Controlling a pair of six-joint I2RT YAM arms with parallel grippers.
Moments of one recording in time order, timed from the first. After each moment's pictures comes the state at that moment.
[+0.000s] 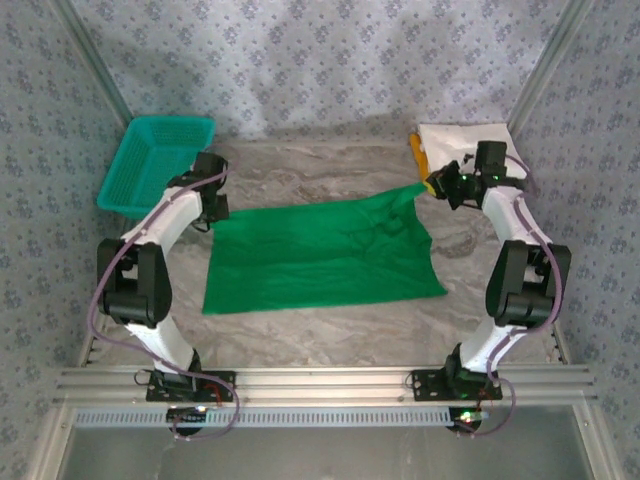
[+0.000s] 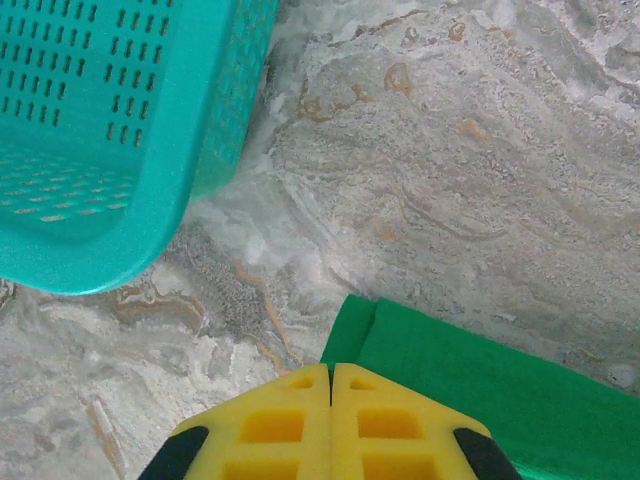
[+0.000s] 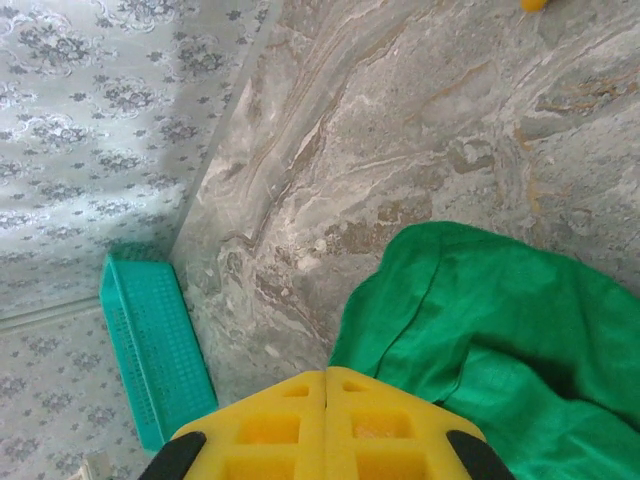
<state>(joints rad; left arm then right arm) -0.17 1.72 1.35 -0.76 -0.32 -0.25 -0.13 1.70 1.33 -0.45 -0.61 0.85</state>
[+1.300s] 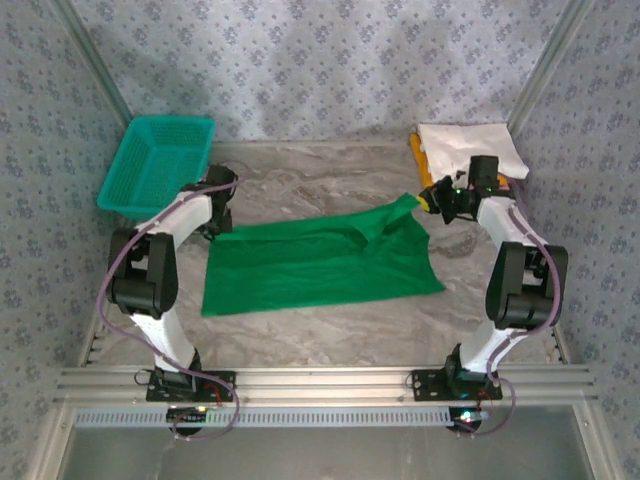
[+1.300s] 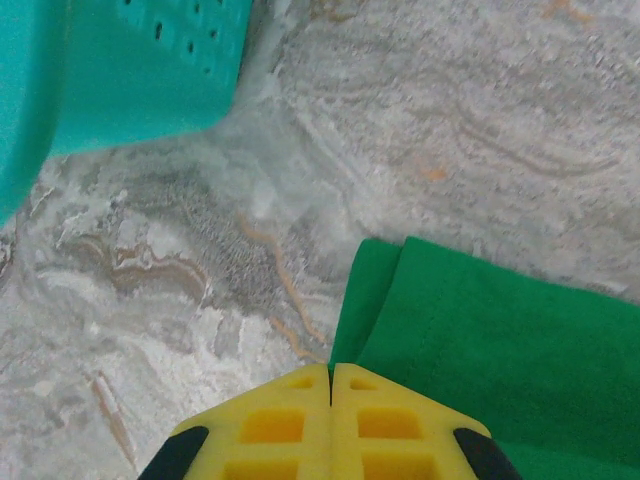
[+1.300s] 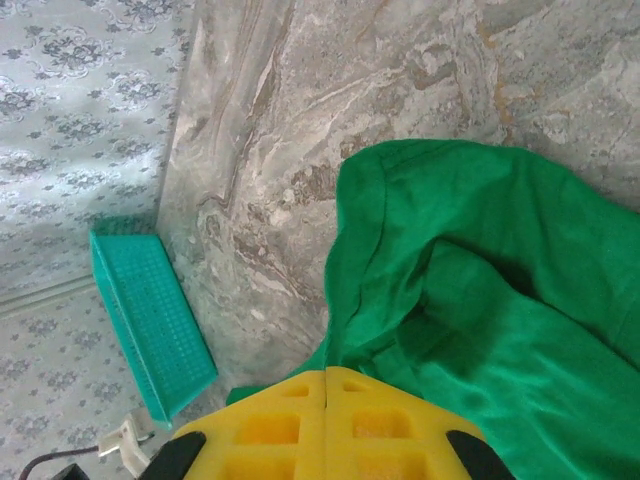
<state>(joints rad) -0.20 1.79 1.28 -0.76 -0.41 -0.26 -0.12 1.67 1.19 -0.41 -0.66 0.89</state>
